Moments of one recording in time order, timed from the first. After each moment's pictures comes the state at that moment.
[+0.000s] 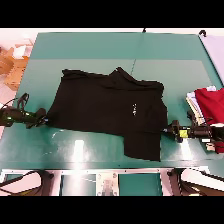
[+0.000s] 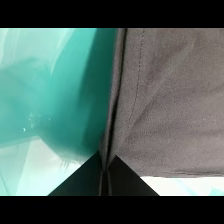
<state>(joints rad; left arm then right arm) 0.47 -1.32 0.74 0.94 -1.12 -1.17 -0.65 -1.33 0.44 -0.77 1.20 1.09</state>
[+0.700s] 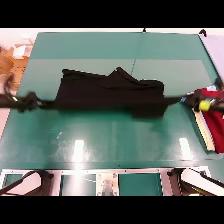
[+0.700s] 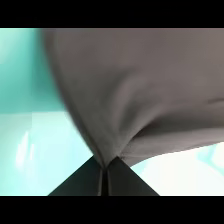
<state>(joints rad) 0.47 -1.15 1.00 0.75 -1.28 -1.16 -0.64 -1.16 0.90 -0.45 1.38 1.05</state>
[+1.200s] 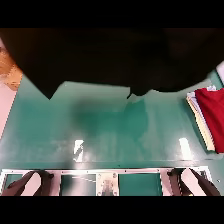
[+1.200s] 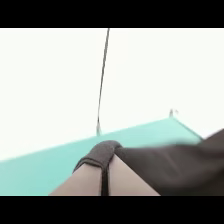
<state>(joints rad) 0.47 -0.87 1.94 0.51 -1.22 -1.19 -0.64 -0.85 1.72 -0.22 1.18 1.06</state>
